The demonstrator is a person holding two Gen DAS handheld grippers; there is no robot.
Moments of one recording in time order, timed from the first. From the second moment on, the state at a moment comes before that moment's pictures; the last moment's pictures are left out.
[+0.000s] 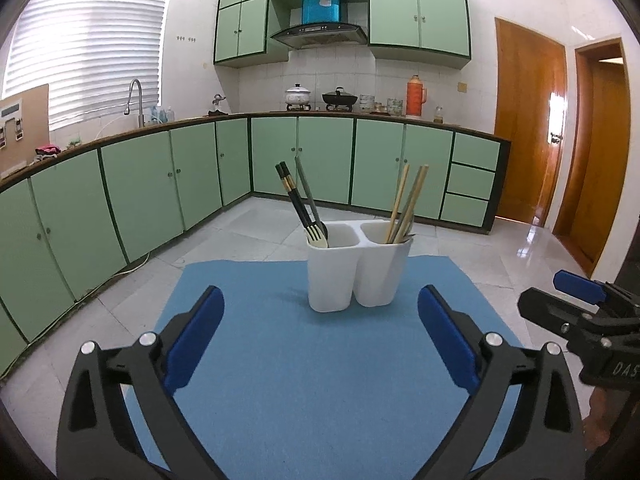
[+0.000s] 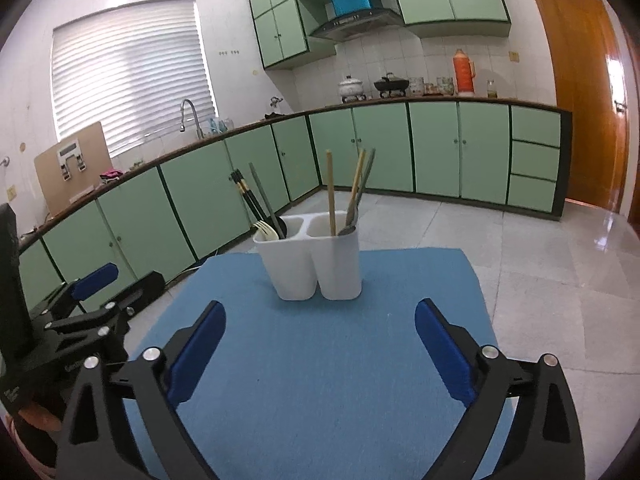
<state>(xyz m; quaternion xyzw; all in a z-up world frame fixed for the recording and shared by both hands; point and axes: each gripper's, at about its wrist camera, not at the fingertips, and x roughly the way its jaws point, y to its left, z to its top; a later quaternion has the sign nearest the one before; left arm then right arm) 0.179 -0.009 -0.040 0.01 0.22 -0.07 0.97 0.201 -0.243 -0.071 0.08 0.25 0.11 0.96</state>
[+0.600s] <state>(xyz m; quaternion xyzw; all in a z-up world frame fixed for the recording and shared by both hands) 0.108 -0.001 0.013 0.00 0.16 -0.06 0.98 0.138 -0.231 -0.013 0.06 0.19 0.12 0.97</state>
